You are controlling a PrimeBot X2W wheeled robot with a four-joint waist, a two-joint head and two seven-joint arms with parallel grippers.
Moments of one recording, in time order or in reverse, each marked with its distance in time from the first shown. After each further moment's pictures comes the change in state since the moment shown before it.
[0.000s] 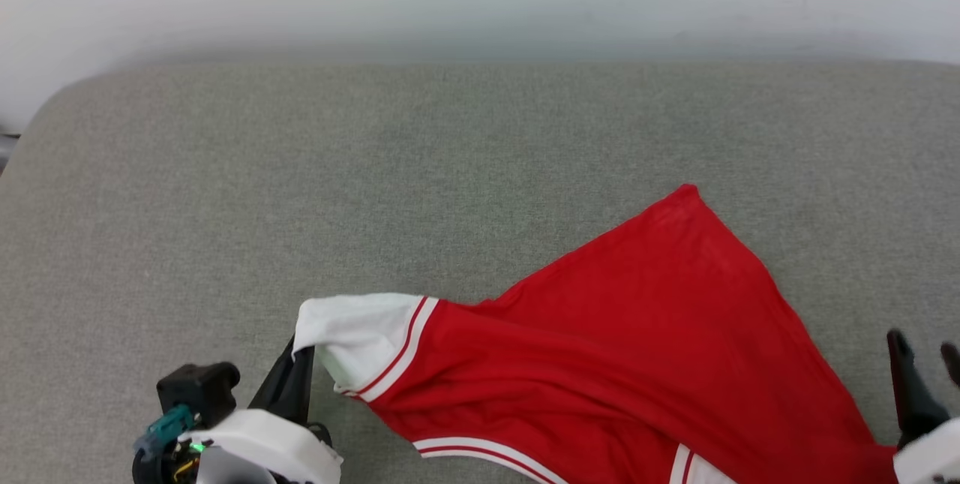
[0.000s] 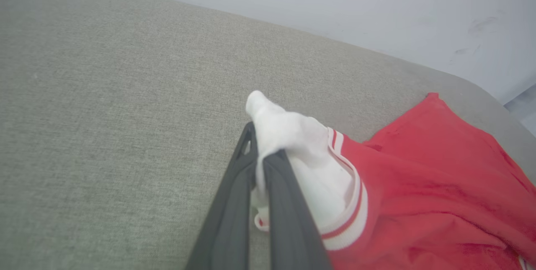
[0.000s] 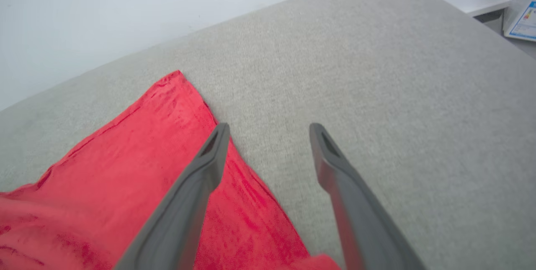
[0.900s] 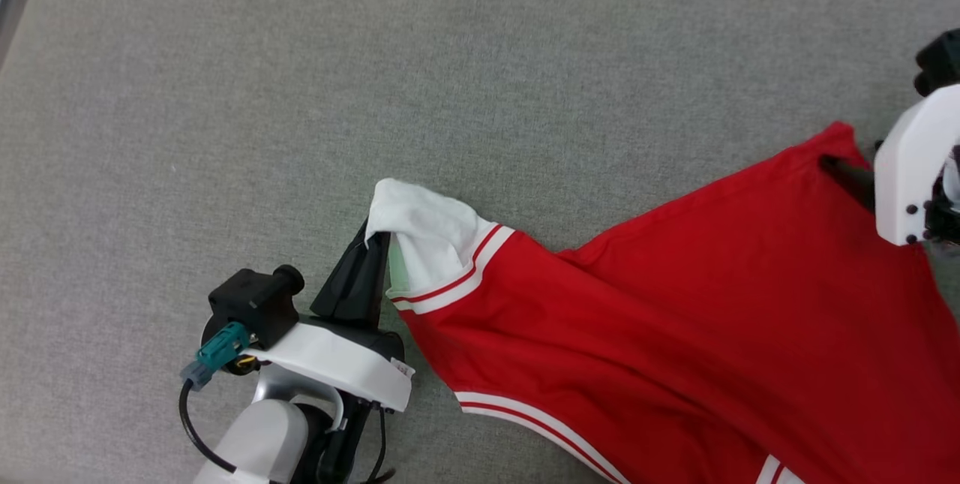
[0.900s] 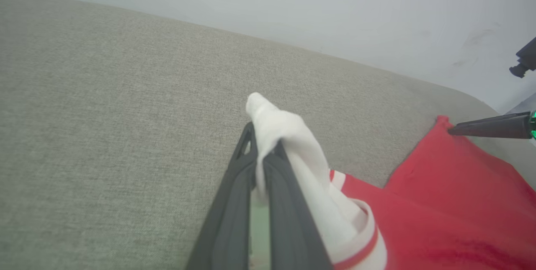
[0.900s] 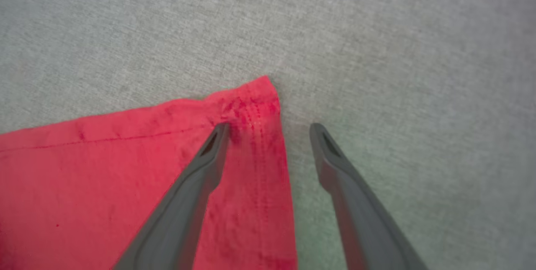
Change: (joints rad) left arm -0.222 -0.077 -0.095 -0.076 0.069 -0.037 -0.052; right arm -0.787 -0.387 0.509 0.355 0.095 0.000 0.636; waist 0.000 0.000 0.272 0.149
